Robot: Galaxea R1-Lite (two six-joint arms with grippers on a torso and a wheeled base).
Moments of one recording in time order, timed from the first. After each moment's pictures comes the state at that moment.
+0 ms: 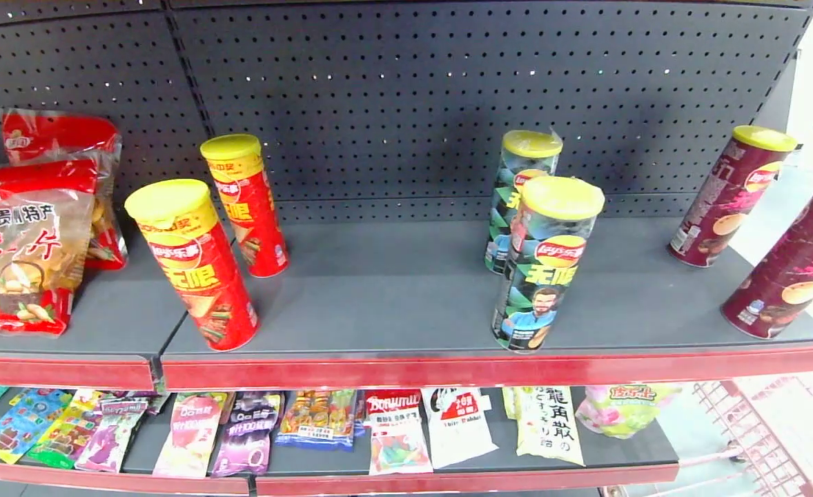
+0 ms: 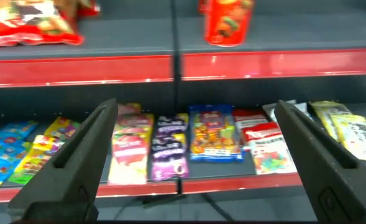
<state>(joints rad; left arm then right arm) 0.00 0.00 0.00 0.00 -0.05 0.00 0.00 0.00 0.00 0.00 0.03 0.00</state>
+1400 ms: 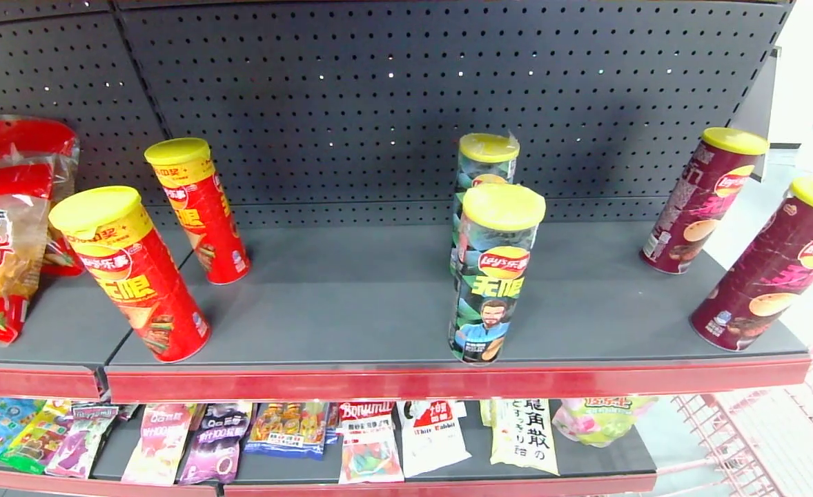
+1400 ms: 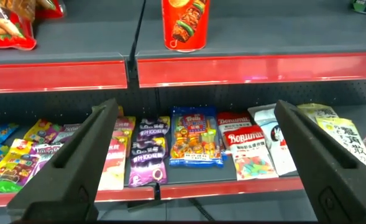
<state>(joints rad) 0.00 0.00 0.00 0.00 -0.05 0.00 0.00 0.00 0.00 0.00 0.03 0.00</state>
